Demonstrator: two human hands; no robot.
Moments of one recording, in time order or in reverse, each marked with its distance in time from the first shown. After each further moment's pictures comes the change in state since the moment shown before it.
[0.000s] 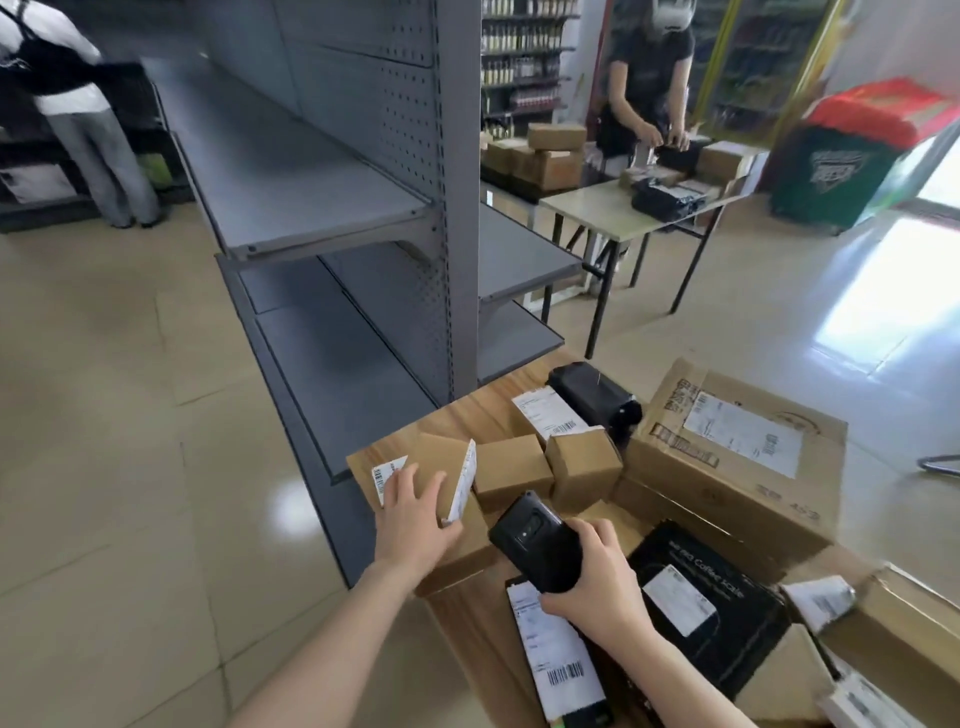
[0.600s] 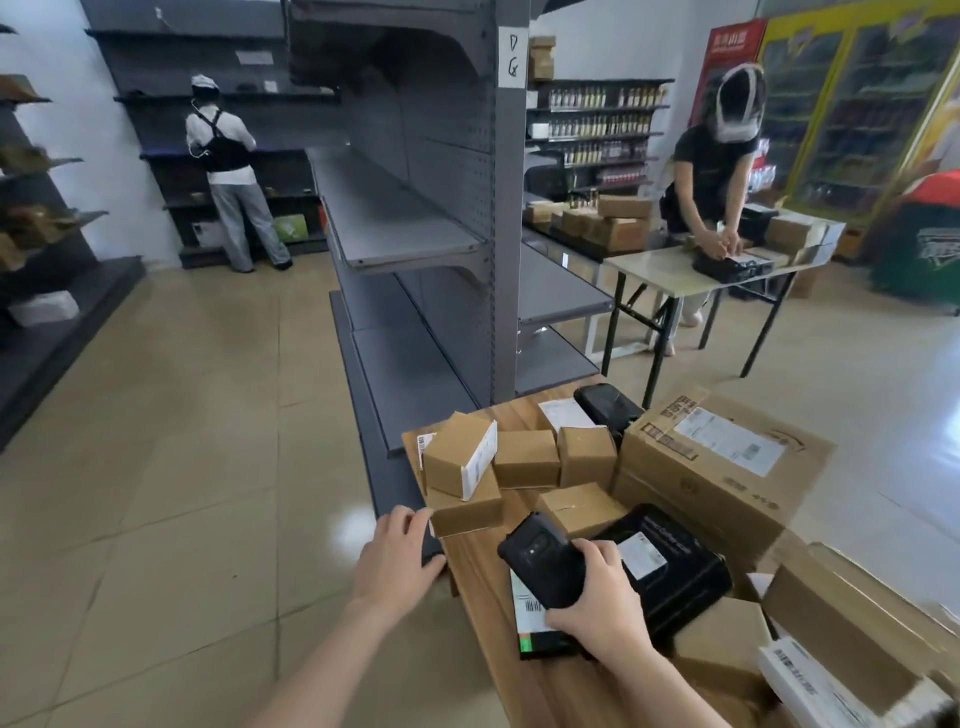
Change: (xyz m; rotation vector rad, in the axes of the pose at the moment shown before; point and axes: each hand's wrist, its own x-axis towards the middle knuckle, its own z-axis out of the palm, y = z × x) left_hand -0.199 0.026 -0.013 0.079 0.153 -0.069; right_hand -0.121 0.051 -0.035 0.011 -0.056 -0.140
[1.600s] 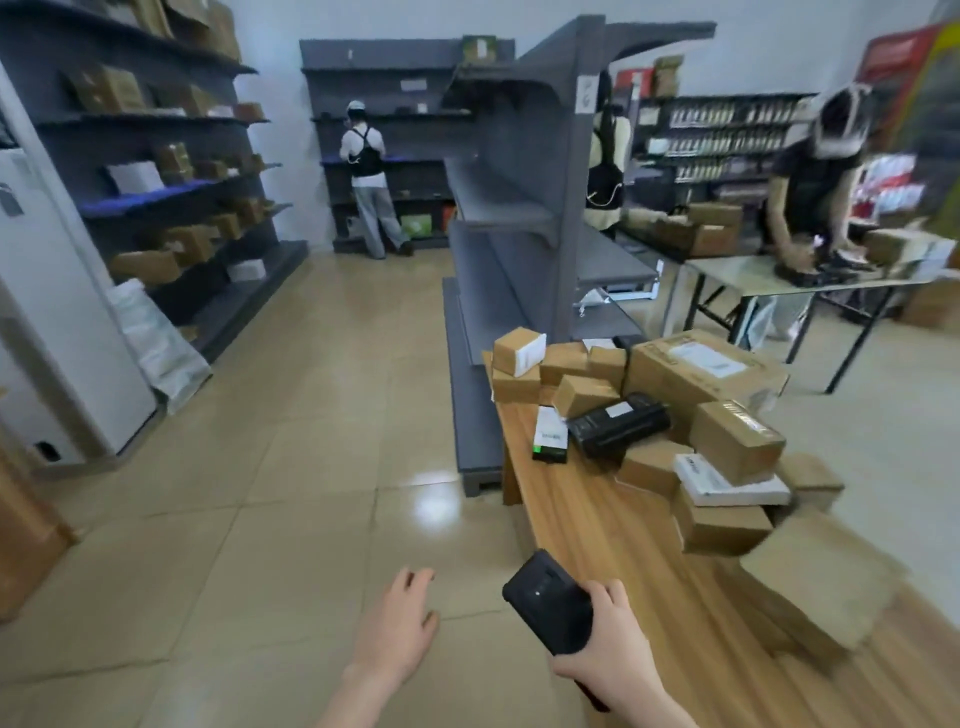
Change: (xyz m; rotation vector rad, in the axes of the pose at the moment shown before) left_hand -0.506 0.117 0.019 -0.074 -0.041 -0.312; right_hand -0.408 0.141 -0.042 -0.021 -0.242 -0.197
